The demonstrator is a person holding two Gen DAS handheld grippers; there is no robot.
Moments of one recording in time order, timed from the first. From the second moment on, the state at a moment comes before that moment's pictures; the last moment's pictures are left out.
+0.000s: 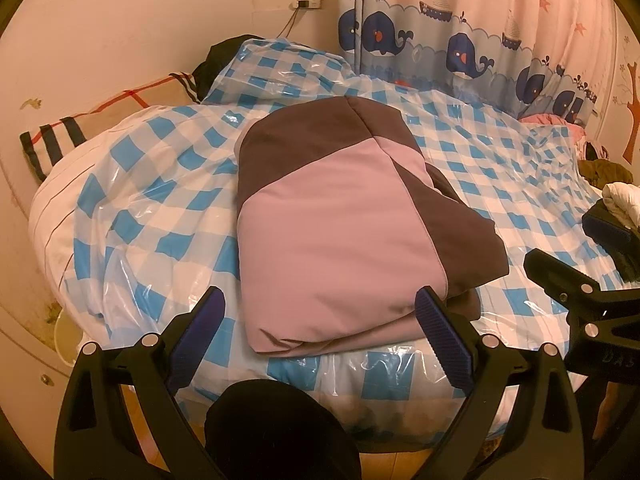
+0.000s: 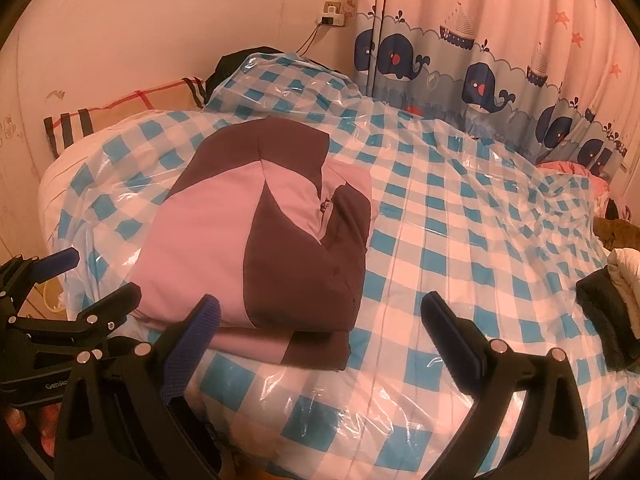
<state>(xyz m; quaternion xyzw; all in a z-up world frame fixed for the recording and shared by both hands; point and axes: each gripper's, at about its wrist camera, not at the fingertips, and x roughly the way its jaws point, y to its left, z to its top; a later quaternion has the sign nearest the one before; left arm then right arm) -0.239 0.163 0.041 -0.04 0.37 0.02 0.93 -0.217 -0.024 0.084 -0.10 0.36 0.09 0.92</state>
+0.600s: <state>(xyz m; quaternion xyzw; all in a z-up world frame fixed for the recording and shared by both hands) -0.229 0.163 0.048 0.00 0.37 0.03 0.93 -0.218 -0.022 0.085 -0.10 0.36 0.09 0.92</state>
